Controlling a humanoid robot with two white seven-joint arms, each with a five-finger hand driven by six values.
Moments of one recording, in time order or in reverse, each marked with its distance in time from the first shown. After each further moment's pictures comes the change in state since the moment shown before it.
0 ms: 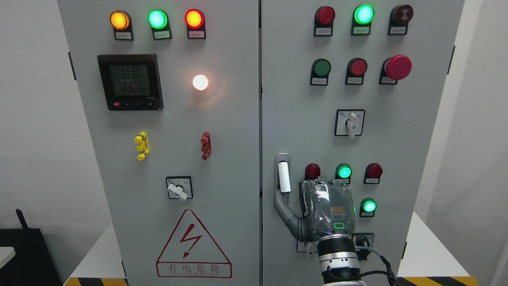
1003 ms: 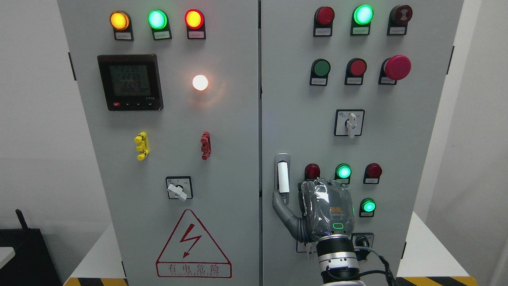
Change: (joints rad) left arm 0.000 0.000 0.000 0.000 0.000 0.000 0.000; right arm -0.005 -0.001 0.001 0.016 0.003 0.000 0.001
